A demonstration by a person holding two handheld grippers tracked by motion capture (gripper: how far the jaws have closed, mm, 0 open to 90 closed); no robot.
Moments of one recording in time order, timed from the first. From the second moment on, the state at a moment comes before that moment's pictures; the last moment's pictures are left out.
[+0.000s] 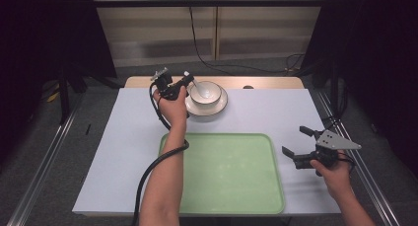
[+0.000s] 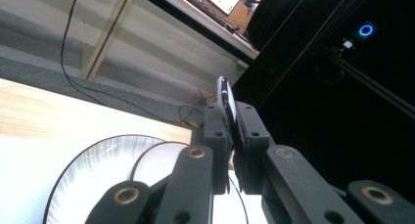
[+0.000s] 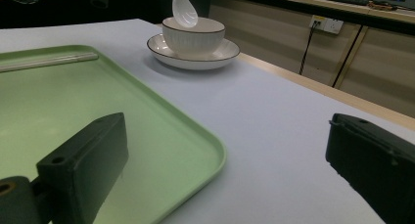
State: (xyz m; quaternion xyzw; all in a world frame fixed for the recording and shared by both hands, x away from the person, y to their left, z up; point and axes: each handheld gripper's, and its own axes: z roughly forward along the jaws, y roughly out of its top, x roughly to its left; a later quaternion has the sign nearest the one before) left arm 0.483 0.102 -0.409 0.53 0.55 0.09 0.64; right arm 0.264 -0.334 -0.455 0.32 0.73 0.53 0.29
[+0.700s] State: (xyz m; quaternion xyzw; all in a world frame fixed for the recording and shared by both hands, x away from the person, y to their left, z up) left arm 0.460 0.128 -0.389 0.55 0.54 0.05 0.64; right arm 0.264 -0.332 -0.454 0.32 0.72 0.53 0.30
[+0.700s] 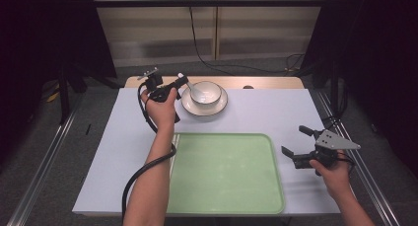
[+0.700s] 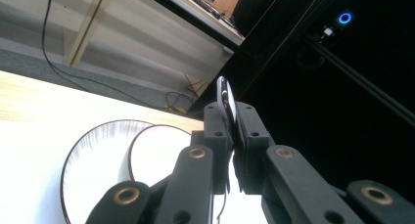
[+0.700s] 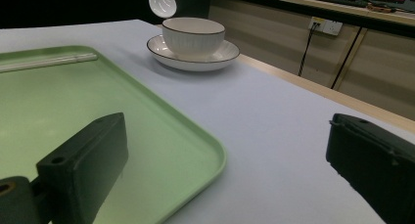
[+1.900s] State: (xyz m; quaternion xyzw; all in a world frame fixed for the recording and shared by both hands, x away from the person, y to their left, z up) left arm 0.417 0.156 -0.397 0.60 0.52 0.00 0.61; right arm 0.264 -0.331 -0.455 0.32 0.73 0.52 0.30
